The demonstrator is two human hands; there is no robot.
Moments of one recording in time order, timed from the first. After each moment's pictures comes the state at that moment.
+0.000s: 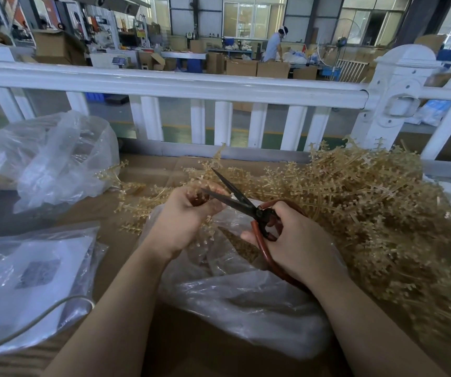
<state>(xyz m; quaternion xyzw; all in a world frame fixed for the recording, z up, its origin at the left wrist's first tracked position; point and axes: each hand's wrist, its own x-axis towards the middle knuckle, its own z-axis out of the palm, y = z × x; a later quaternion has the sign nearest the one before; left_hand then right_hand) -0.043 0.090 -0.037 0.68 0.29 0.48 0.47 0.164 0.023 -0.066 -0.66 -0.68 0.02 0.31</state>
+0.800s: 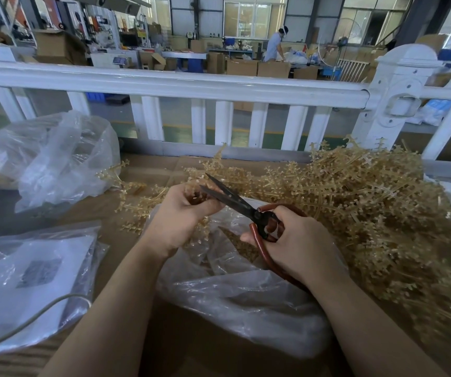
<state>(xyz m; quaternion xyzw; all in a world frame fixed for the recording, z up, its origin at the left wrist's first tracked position) -0.049 0.090 -0.033 0.69 0.27 0.48 0.47 0.160 0.019 -0.065 -0.66 -0.67 0.00 0.35</state>
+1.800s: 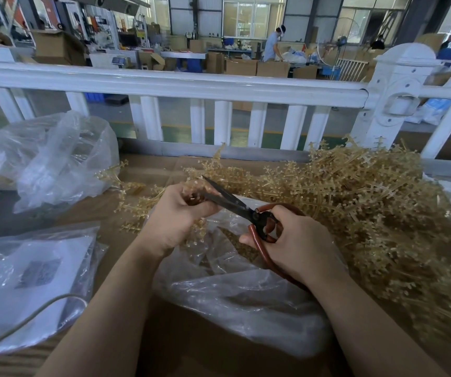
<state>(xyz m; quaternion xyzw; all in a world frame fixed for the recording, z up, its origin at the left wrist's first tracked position) -0.055 0.091 -0.032 0.69 0.28 0.46 0.47 0.161 0.023 -0.071 -0.66 -0.67 -0.04 0.34</state>
